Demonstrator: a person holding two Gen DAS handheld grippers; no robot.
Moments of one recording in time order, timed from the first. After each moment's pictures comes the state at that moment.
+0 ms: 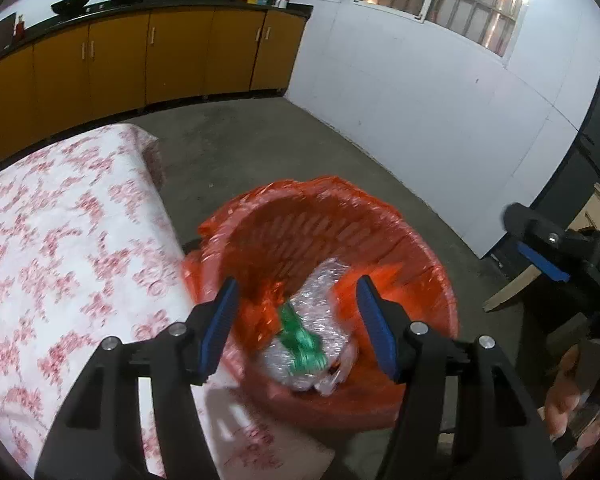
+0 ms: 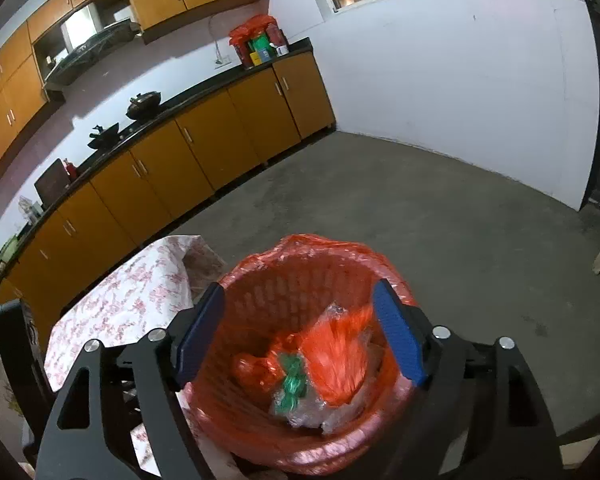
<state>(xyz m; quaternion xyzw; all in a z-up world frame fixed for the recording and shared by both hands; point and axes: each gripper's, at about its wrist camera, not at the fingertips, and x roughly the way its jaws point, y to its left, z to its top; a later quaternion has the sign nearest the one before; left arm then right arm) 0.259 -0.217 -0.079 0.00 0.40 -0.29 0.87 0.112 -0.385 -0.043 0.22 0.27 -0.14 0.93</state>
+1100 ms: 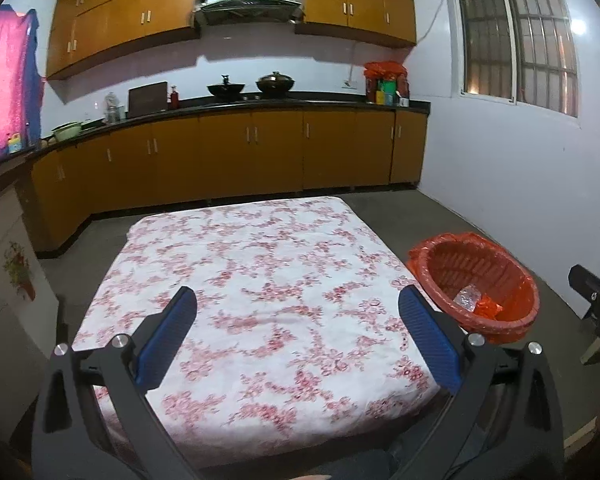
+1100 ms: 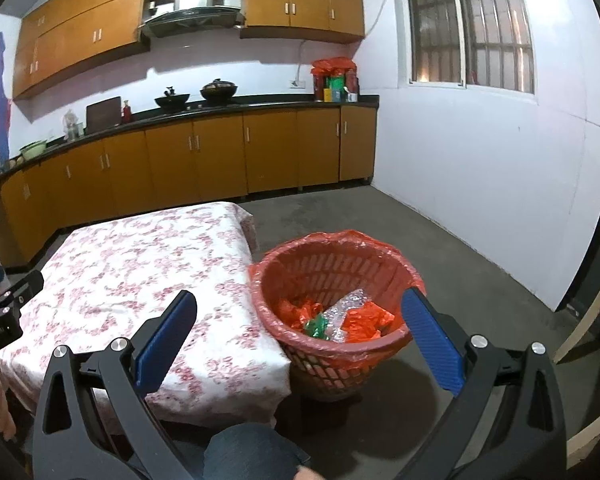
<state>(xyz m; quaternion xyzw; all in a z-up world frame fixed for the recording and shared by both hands) 0.054 0.007 -0.004 0.01 0.23 -0.04 0.97 -0.006 -0.224 -0.008 0.03 0.22 -0.09 0.97</state>
